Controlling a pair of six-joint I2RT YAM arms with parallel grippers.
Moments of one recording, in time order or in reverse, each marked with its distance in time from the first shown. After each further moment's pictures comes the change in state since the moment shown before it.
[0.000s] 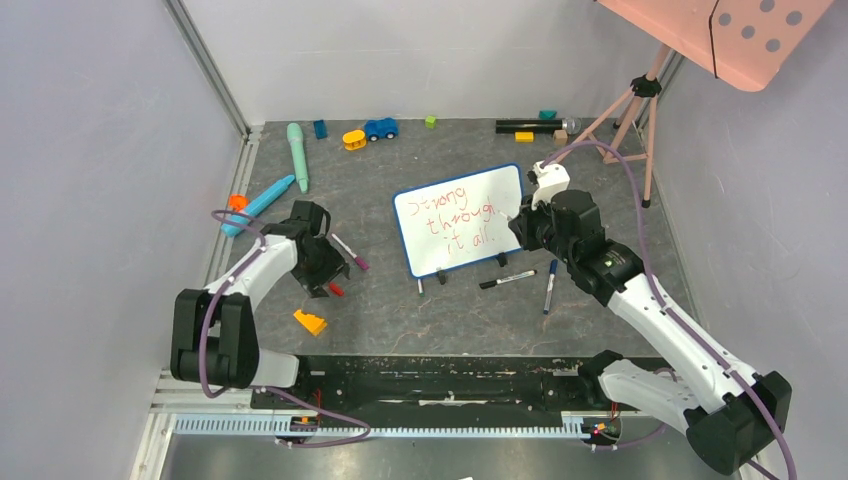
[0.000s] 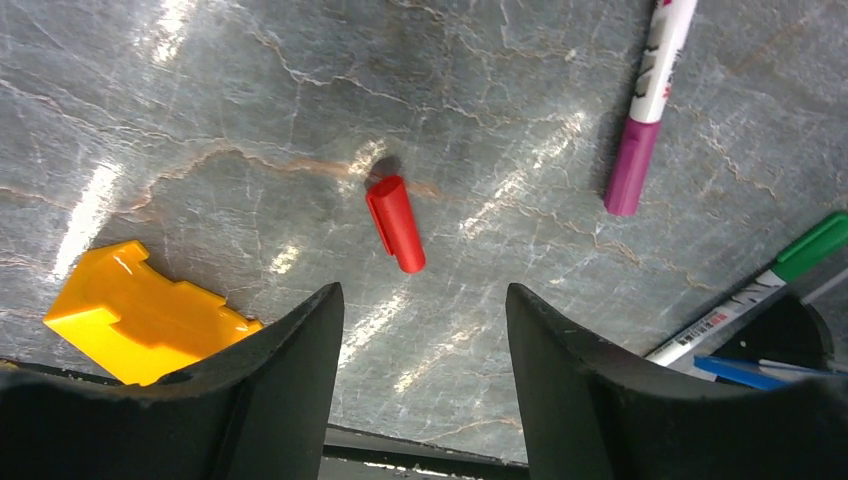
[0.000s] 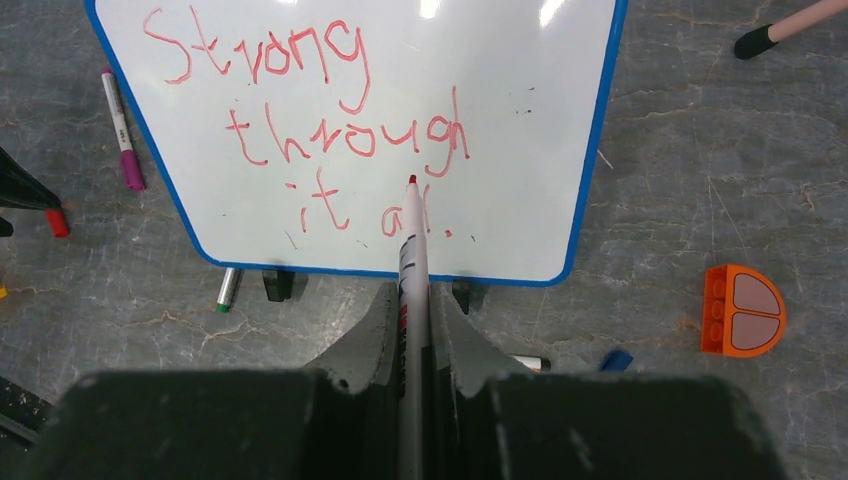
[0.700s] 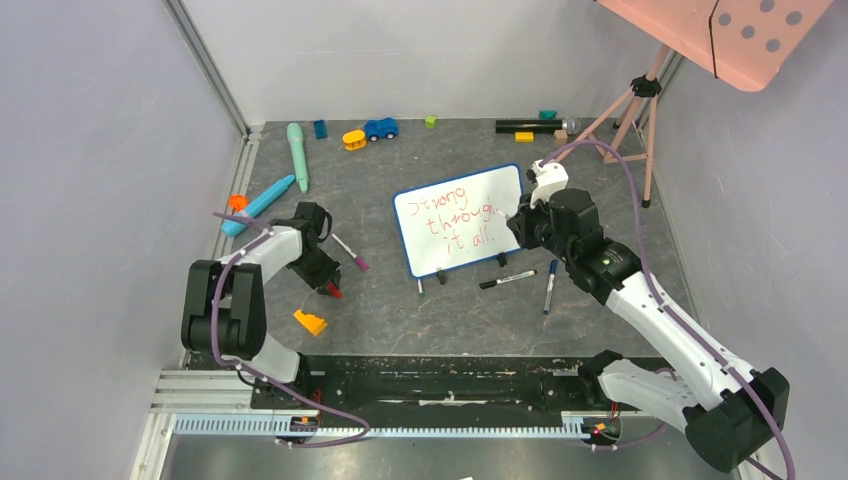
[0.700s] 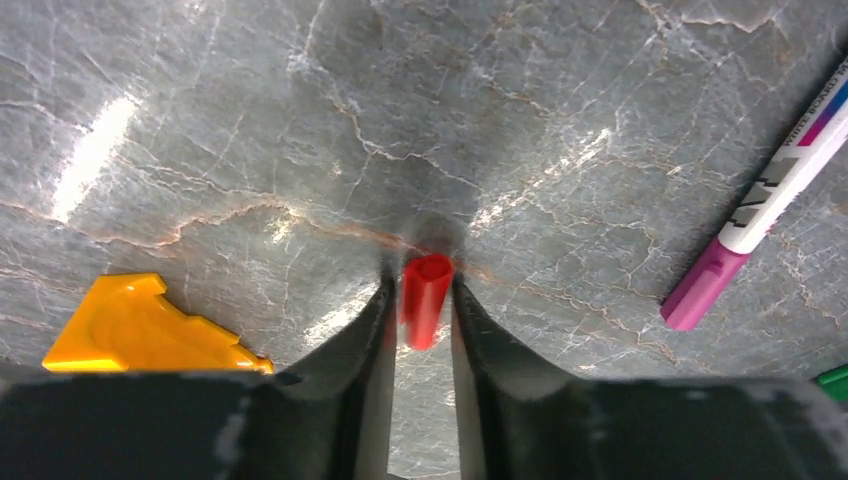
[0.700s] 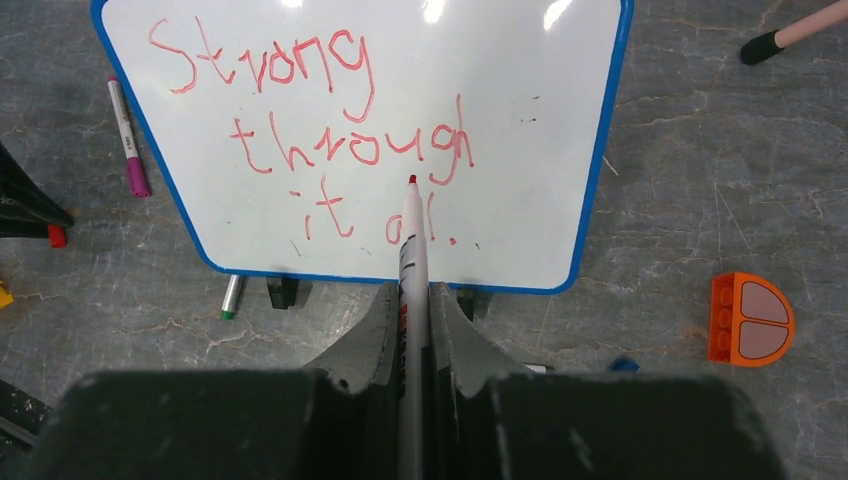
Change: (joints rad) left arm 0.029 0.163 0.021 0.016 -0.058 -0.083; right arm 0.000 0.013 -0.002 0.020 -0.002 0.007
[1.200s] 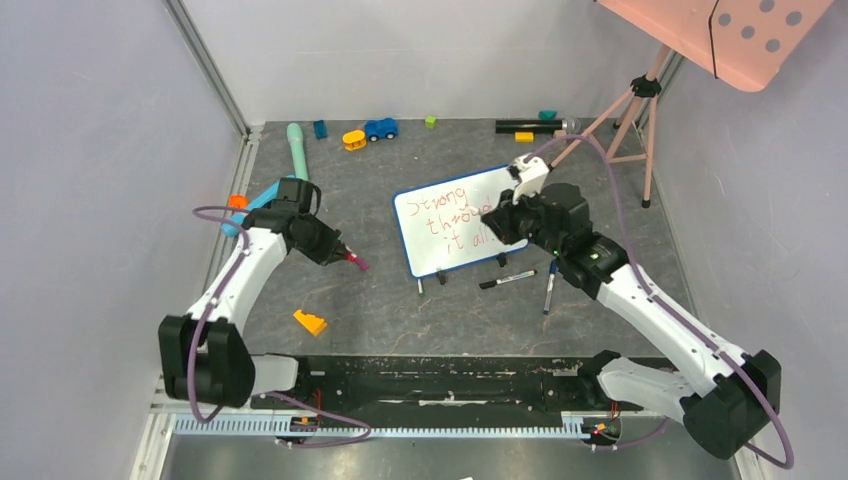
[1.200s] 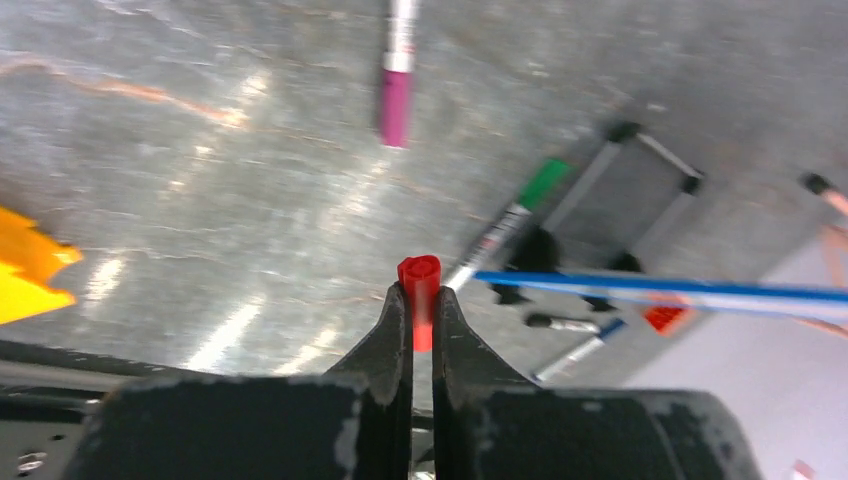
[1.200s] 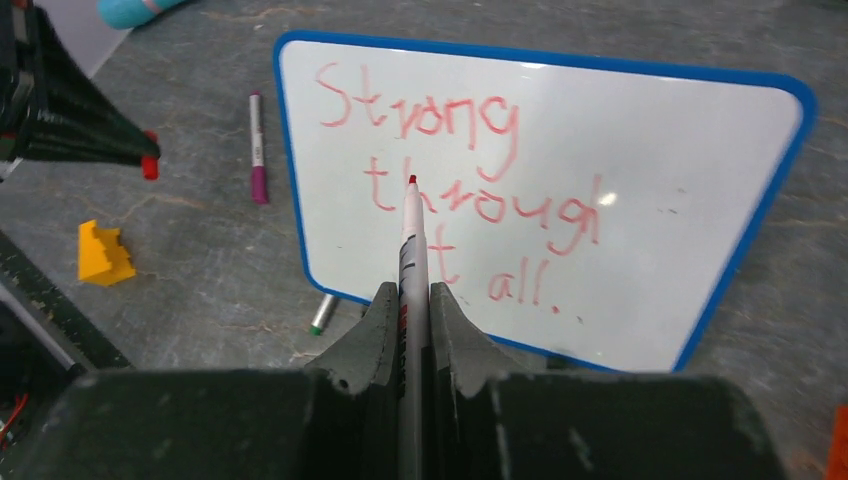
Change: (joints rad) left arm -0.032 -0.225 0.132 -0.097 0.167 -0.127; right arm 0.031 0.045 0.013 0.133 -0.169 0.001
